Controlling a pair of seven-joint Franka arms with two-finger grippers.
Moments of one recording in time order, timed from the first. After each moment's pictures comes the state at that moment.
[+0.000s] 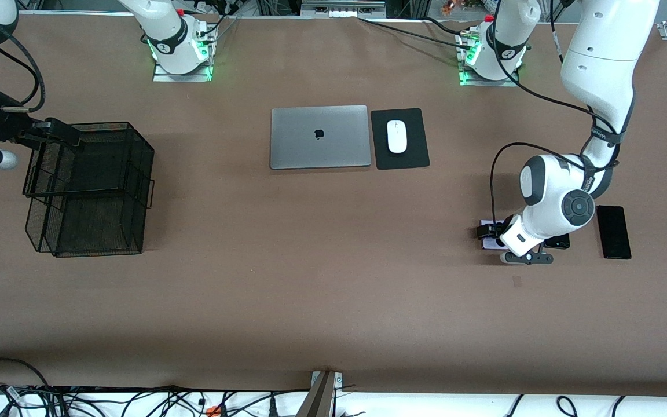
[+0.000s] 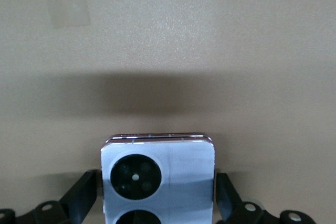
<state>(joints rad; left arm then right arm) -0.10 0.62 0.03 -1.90 -0.17 2.45 0.06 -0.06 0.00 0.04 -1.72 0.04 1.63 0.02</state>
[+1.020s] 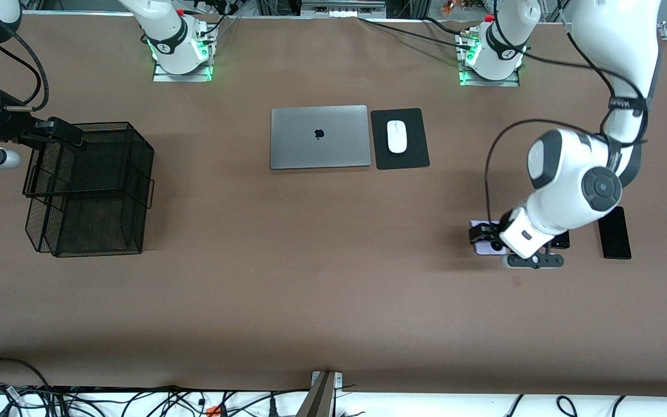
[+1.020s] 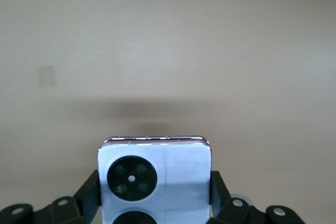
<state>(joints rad) -0.18 0.44 -0.05 -1.65 -0.17 2.13 -0.22 -0.06 0.00 0.04 -1.72 0.04 1.63 0.02</state>
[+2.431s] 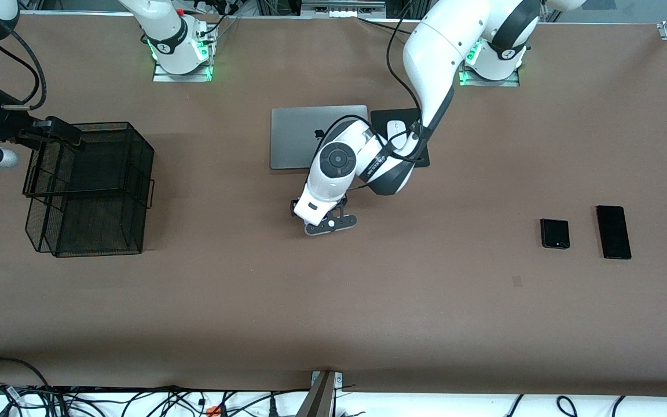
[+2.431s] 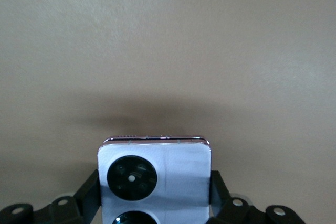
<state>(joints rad) -0.73 0.99 -0.05 -1.13 -0.17 2.22 -0.94 -0.06 0.00 0.04 -1.71 0.04 1.63 0.02</state>
